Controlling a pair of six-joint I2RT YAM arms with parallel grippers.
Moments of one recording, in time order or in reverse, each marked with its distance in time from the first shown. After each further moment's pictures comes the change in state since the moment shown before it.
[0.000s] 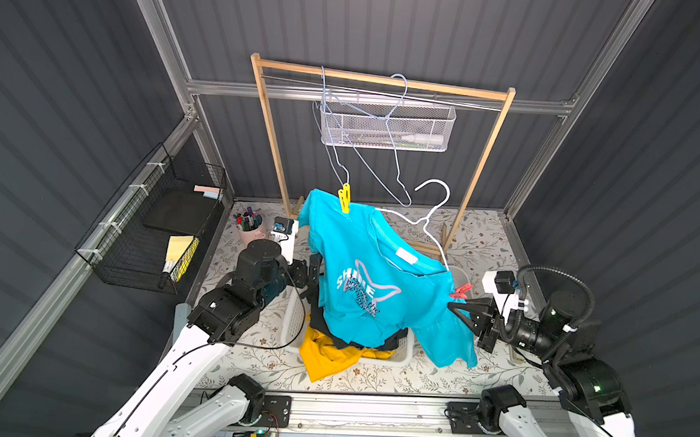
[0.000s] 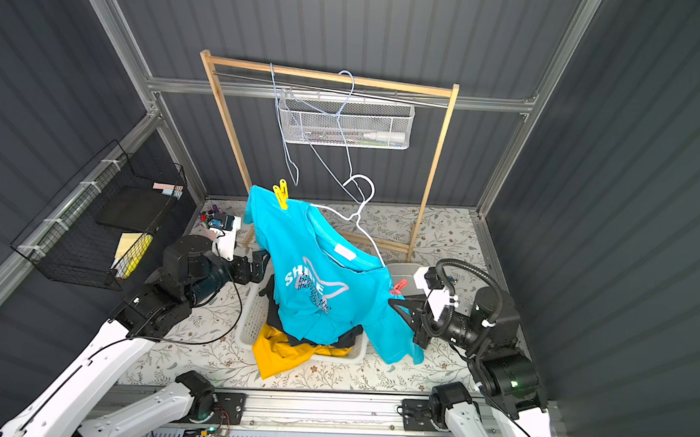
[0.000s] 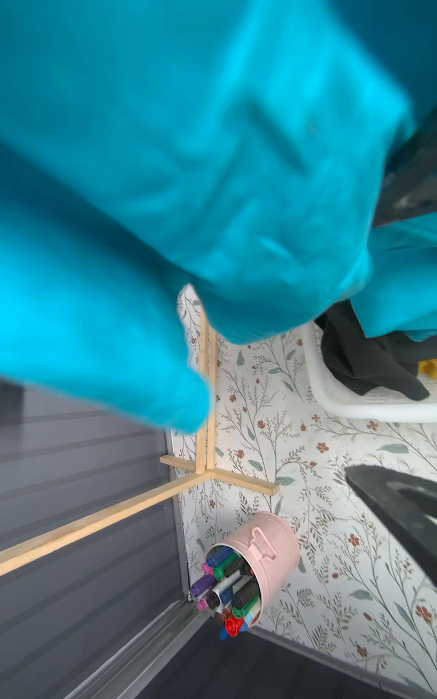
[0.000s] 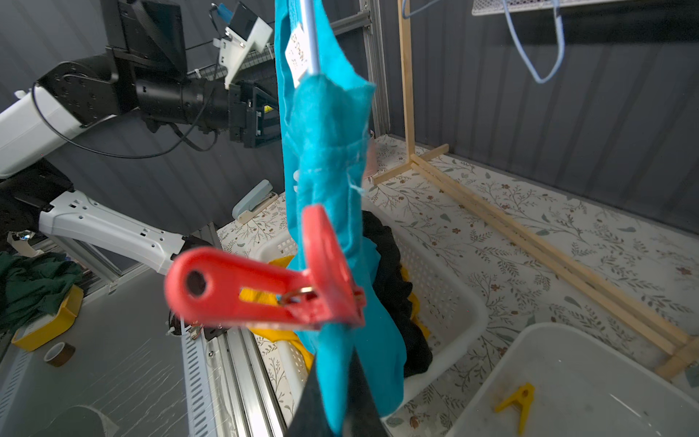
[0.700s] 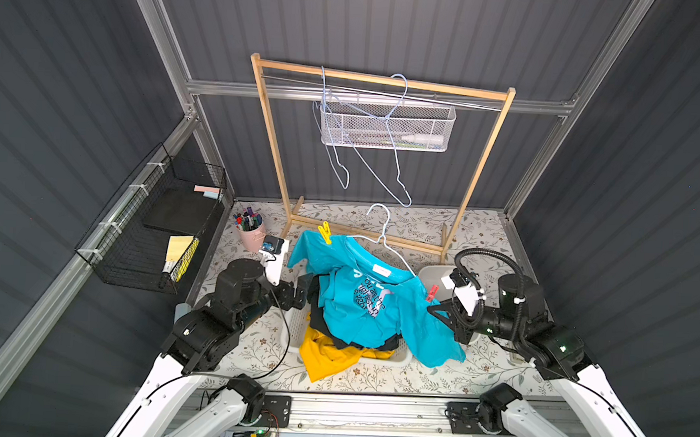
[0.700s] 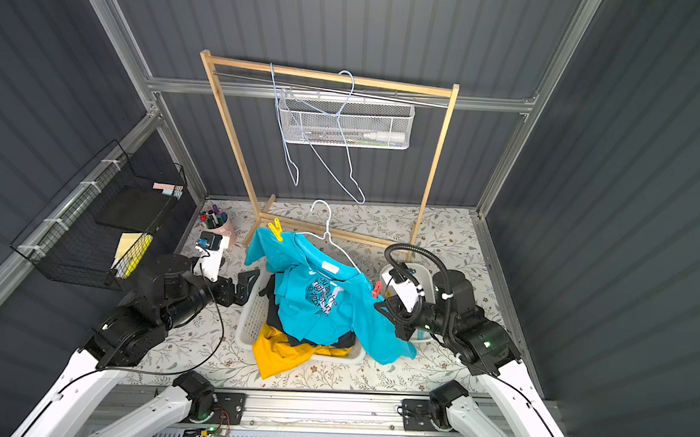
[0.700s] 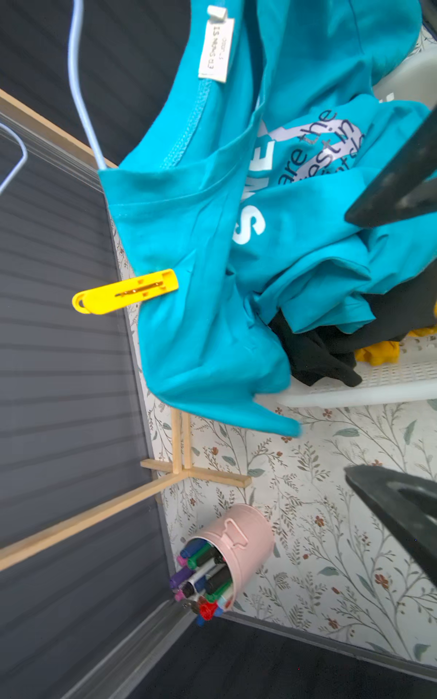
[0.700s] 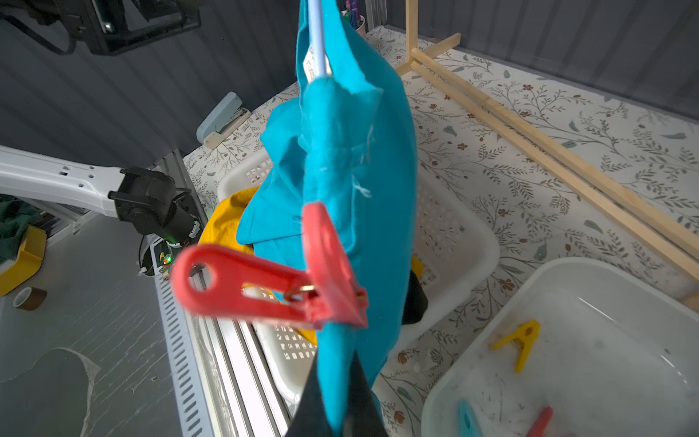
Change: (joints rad) left arm 0.000 -0.086 -0.002 -0.133 0.071 0.054; right arm 0.246 0.177 -0.003 -0.061 0.253 -0.075
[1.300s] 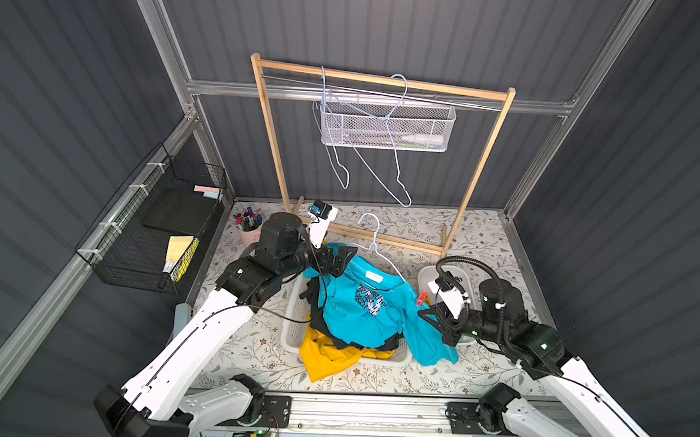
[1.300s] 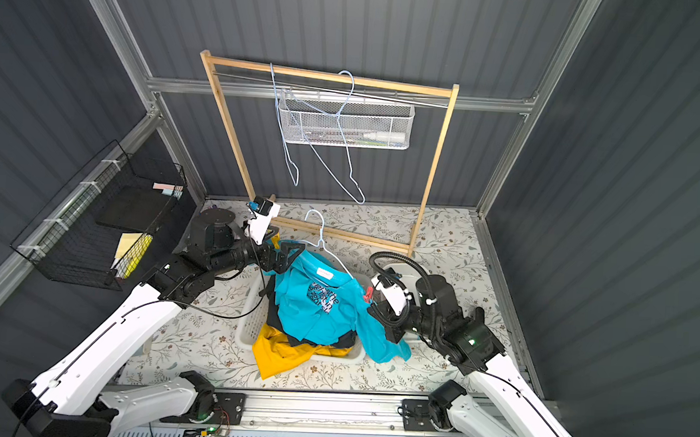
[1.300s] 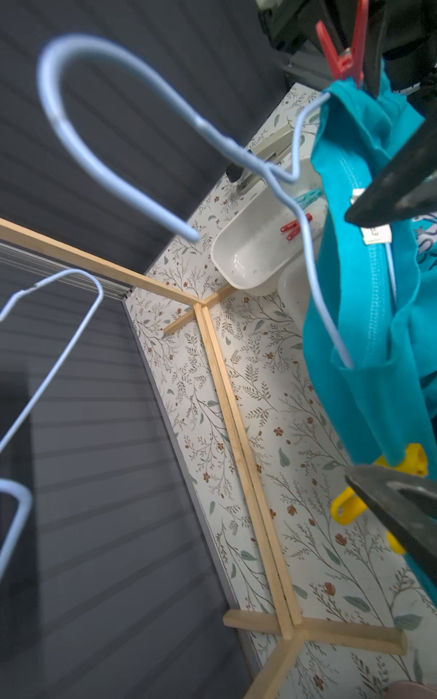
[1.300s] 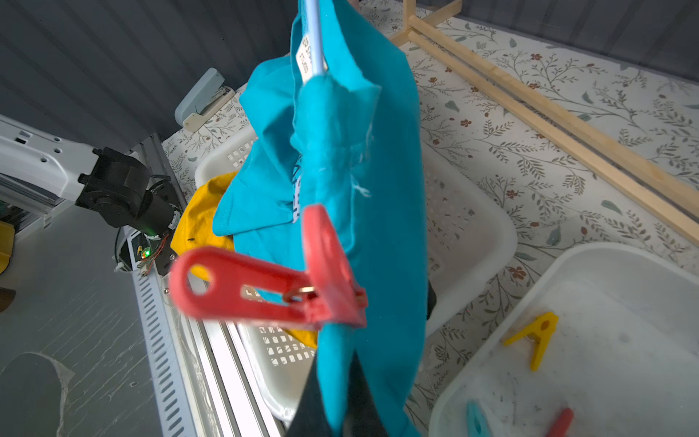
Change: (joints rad) left arm 0.000 0.348 0.164 0.267 0.332 0.049; right arm 0.118 0.047 -0.093 0.096 0.134 0.058
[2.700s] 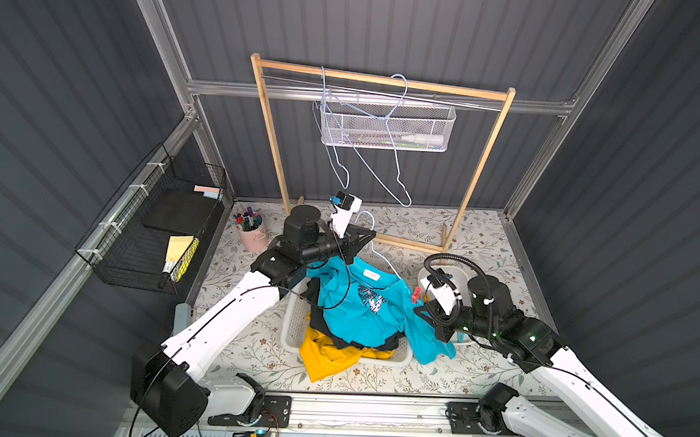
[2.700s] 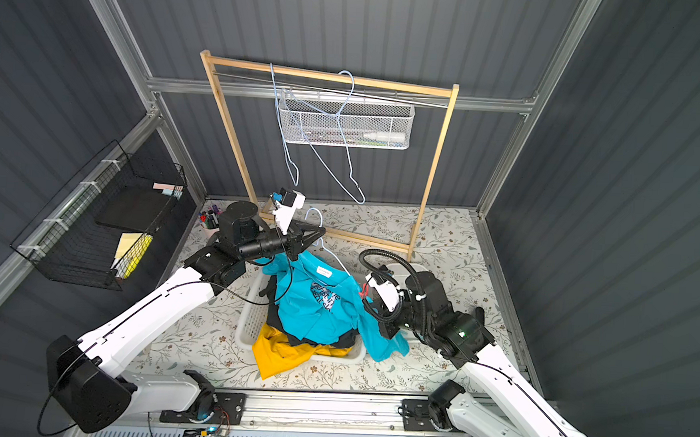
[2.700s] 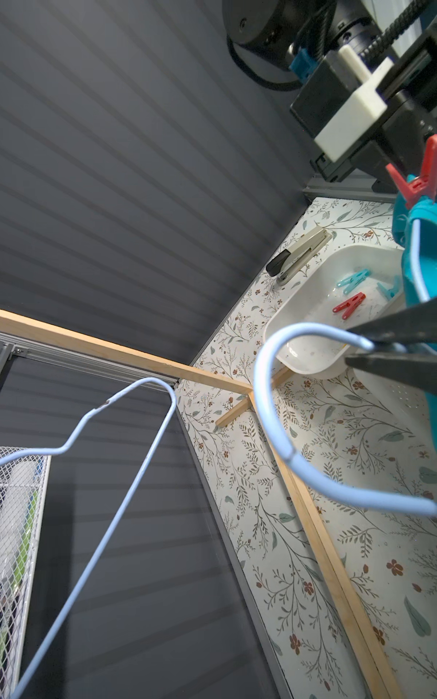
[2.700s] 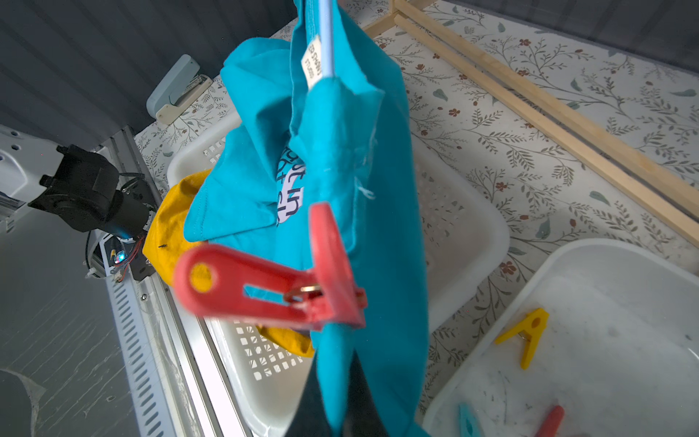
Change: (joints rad) left arm -0.029 0.168 -0.042 0.394 0.269 -0.145; right arm 0.042 0.049 0.008 0.027 0.073 0.025
